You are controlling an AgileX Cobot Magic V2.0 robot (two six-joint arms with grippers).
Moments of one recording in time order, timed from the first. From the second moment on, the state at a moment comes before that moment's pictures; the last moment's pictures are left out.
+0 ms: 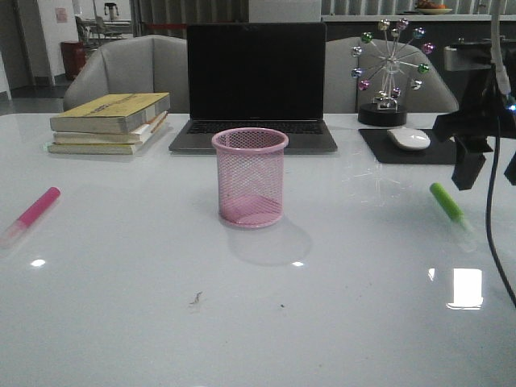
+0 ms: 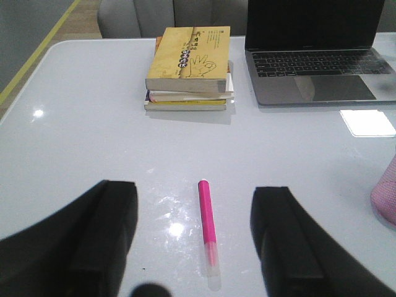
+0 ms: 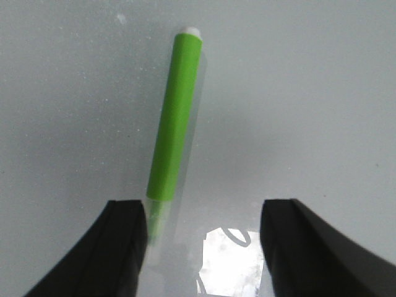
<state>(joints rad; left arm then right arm) -0.05 0.84 -0.64 -0.17 0.23 0.17 0.04 1.82 -1.21 -0.04 0.60 0.07</state>
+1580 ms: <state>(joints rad) -0.05 0.84 -0.64 -0.18 0.21 0.17 0.08 1.99 -1.25 0.00 0.46 0.08</state>
